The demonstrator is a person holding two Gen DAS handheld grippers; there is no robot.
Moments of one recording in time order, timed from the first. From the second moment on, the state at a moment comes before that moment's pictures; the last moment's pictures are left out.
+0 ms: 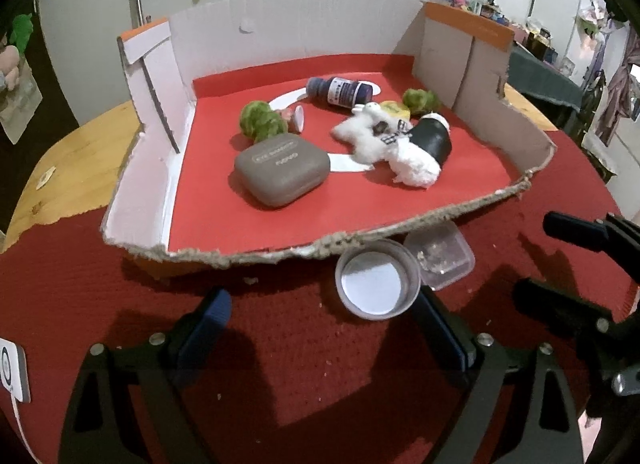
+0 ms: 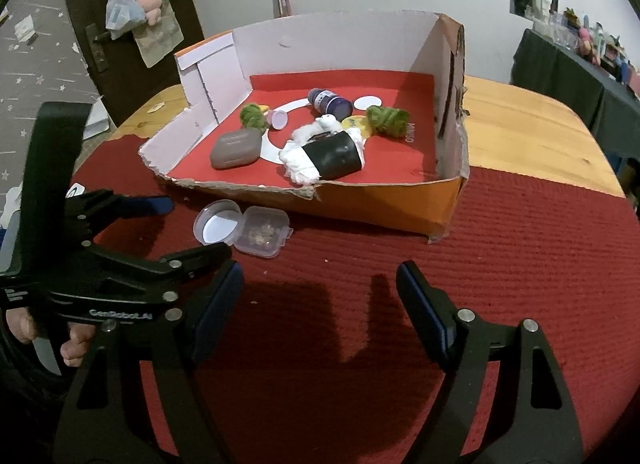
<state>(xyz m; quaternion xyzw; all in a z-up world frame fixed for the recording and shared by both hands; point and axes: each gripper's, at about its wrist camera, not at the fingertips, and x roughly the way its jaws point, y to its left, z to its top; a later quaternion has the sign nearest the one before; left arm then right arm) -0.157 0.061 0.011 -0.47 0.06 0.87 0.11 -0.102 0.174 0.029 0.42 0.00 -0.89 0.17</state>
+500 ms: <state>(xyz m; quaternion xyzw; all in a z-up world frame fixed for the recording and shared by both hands) -0.152 0.031 0.012 -0.46 0.04 0.88 0.10 -0.116 0.140 0.019 0.43 0.03 -0.88 0.19</state>
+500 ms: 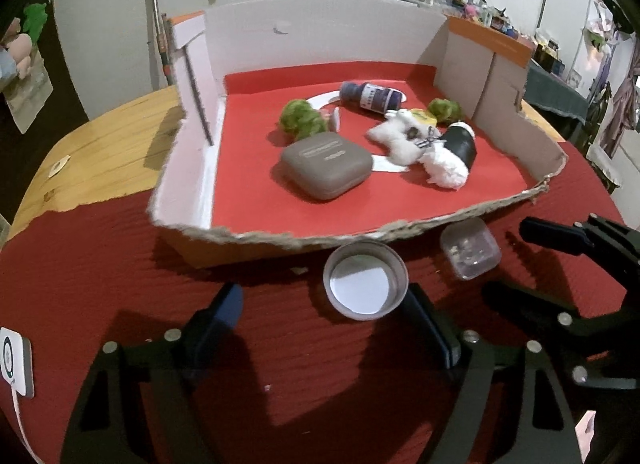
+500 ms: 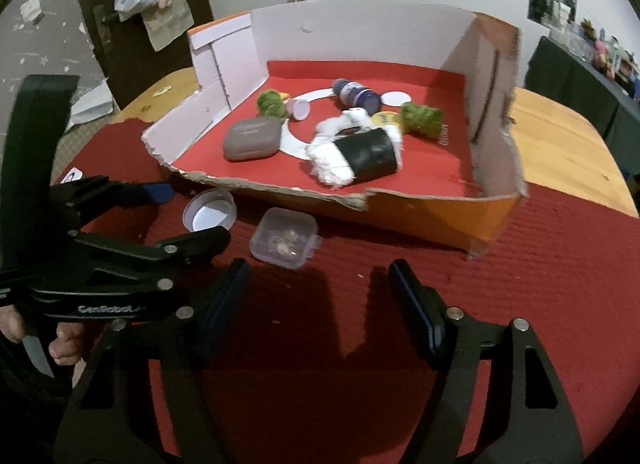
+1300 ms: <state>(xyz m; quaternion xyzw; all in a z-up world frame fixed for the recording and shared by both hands) -0.149 0.028 0.018 -0.45 0.03 0.88 0.13 -0.119 0.122 0.016 0.42 0.06 -0.88 0.19</state>
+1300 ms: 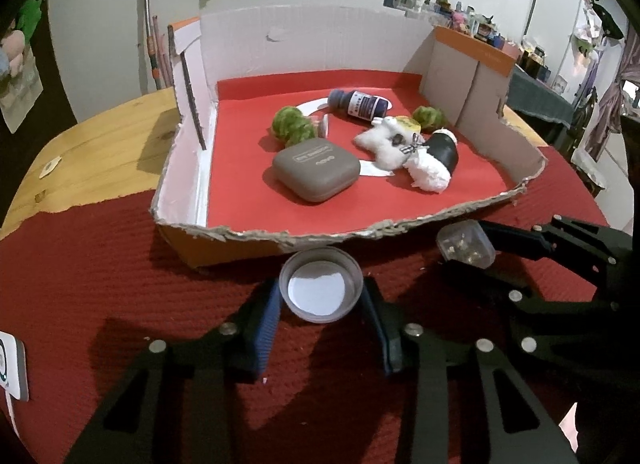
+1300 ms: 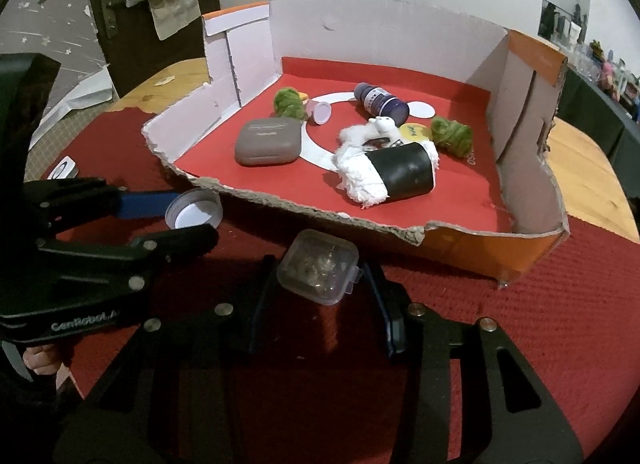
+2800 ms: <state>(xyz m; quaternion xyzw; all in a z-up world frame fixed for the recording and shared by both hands) -0.107 0.034 0.040 -0.43 0.02 0.89 0.15 -0.071 0.119 0.040 0.40 0.05 -0.89 0.21</state>
